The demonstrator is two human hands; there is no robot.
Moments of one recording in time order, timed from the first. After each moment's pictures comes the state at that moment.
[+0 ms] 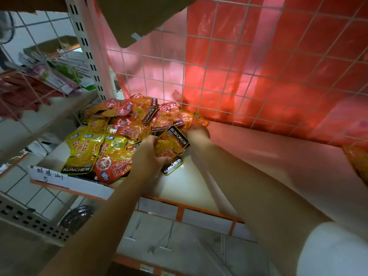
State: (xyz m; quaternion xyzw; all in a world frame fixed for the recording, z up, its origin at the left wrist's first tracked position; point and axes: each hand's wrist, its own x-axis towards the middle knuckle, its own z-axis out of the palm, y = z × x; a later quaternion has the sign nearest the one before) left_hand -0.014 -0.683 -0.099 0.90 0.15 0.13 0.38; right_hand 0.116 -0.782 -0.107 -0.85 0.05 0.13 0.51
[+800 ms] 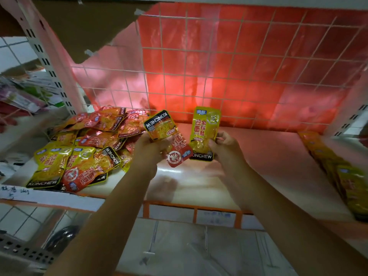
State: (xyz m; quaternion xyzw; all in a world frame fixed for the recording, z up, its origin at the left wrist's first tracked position) left_hand -0.003 -0.778 -0.059 0.59 0.13 0.11 0.79; right_hand 0.044 -0.949 -0.077 -0.69 -0.01 0.03 0.72
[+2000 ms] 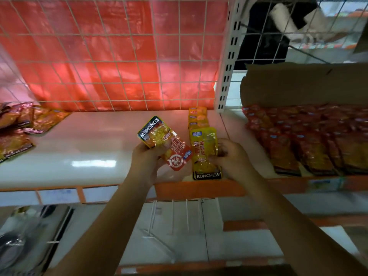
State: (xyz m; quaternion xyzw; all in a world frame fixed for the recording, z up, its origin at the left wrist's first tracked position) left_hand -0.023 -1.120 -0.079 0.54 0.11 0.03 0.83; right_hand -0.009 -1.316 -0.086 -0.83 -0.04 0.00 0.56
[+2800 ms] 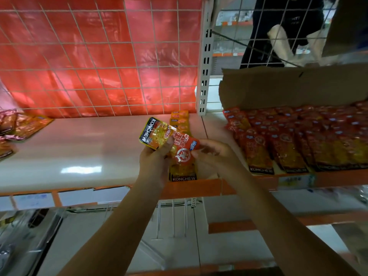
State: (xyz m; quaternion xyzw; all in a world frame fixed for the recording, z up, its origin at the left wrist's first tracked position) left_hand -0.032 -1.198 -0.070 0.46 0.11 0.04 0.88; right_hand -0.034 -1.351 -0.061 -0.76 -0.09 0.04 0.64
